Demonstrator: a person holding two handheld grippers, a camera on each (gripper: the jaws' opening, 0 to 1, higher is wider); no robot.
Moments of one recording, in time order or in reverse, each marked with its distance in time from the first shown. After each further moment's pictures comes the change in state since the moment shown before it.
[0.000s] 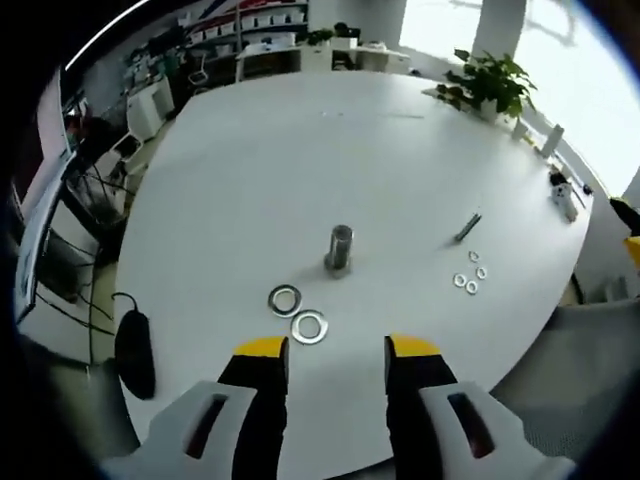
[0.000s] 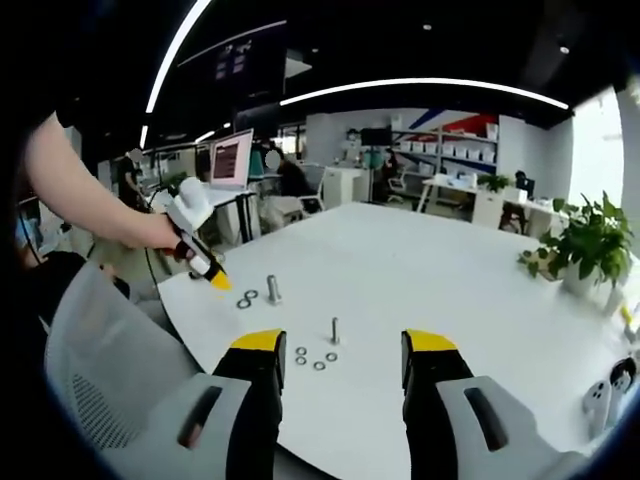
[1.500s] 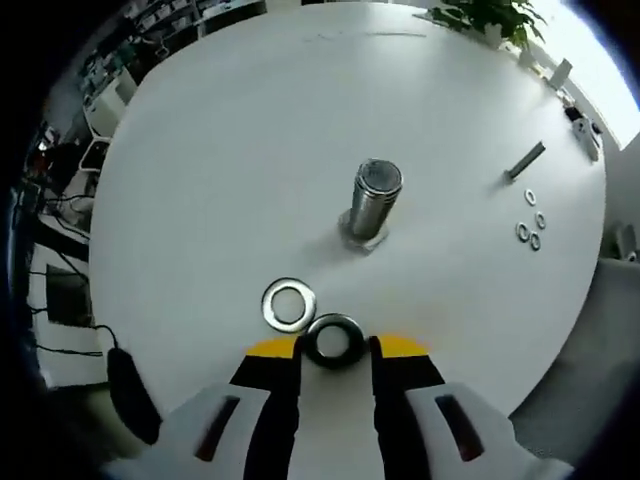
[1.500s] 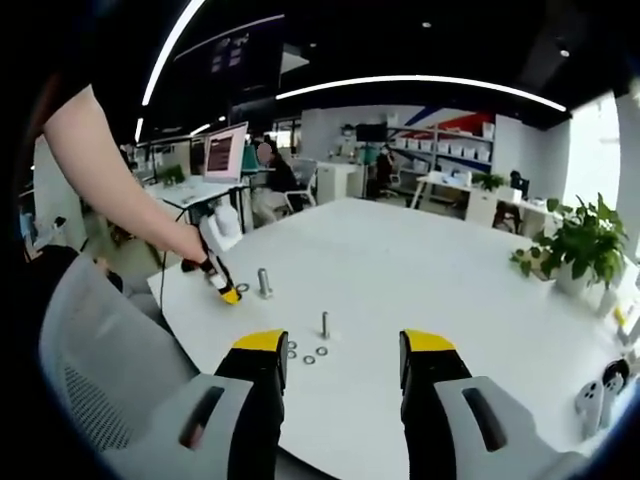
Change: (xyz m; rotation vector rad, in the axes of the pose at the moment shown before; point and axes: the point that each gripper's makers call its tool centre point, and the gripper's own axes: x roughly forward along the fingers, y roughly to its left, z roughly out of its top) left arm 0.062 0.014 -0.017 0.176 0.255 0.017; right arm -0.001 -0.008 -0.005 -0.010 0.017 -0.031
